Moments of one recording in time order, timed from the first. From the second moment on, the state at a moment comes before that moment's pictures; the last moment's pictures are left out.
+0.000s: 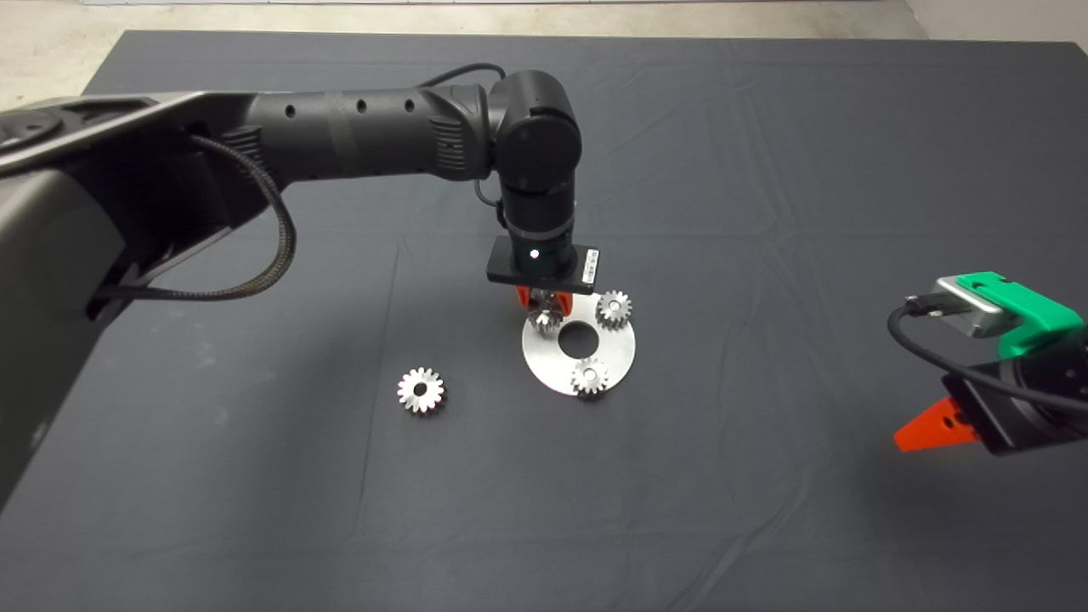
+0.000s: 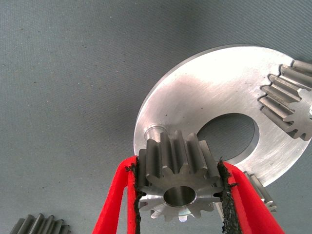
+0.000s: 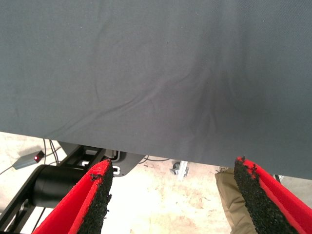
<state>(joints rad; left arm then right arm) -0.43 2.91 -1.46 0.21 1.44 -1.25 0.64 2.05 -0.44 0.03 -1.53 1.51</state>
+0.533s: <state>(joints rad) -0.42 2.90 -1.46 0.21 1.45 -1.25 0.64 2.05 -0.44 0.03 -1.53 1.51</state>
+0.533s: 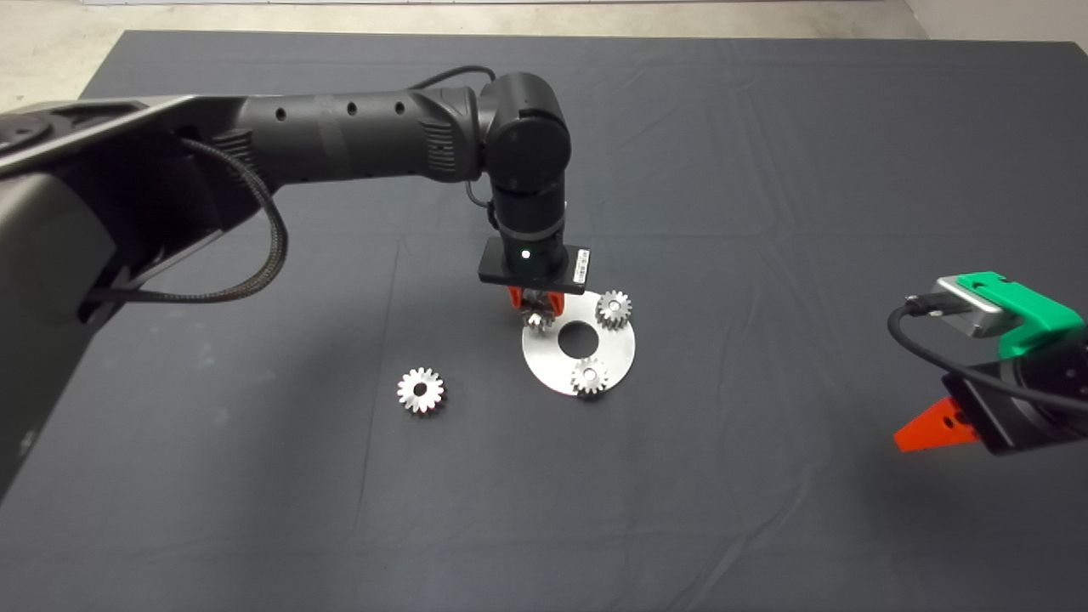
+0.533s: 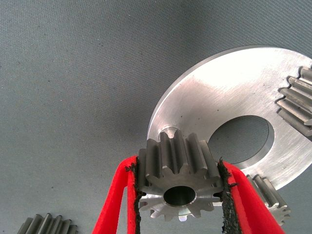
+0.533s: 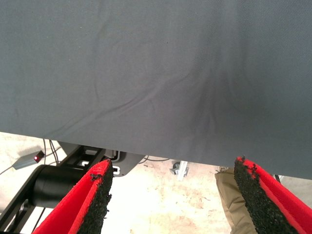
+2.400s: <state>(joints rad) -0.42 2.90 -1.46 0.21 1.45 -1.26 0.64 2.05 -0.44 0.03 -1.53 1.51</state>
